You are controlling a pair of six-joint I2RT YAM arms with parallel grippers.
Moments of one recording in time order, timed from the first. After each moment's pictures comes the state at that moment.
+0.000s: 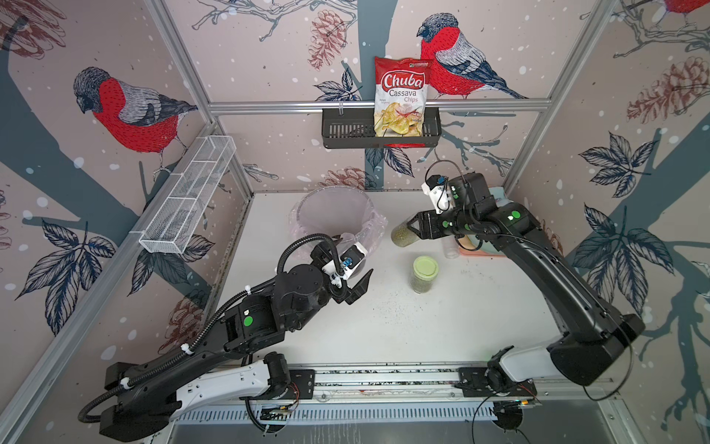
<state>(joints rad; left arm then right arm) -1.12 0.85 1.05 -0.48 -0.43 0.30 0.61 1.42 1.67 -0.99 -0.21 0.24</state>
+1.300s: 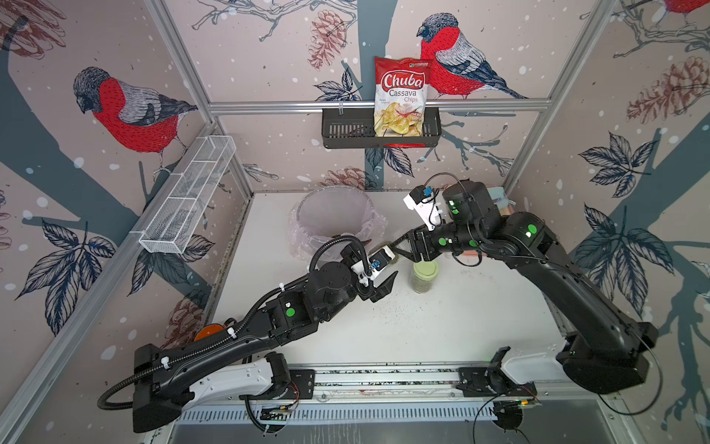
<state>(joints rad) -1.10 0.98 0.92 -0.15 -0.34 0.33 0.84 1.38 1.79 -1.10 -0.29 0.29</state>
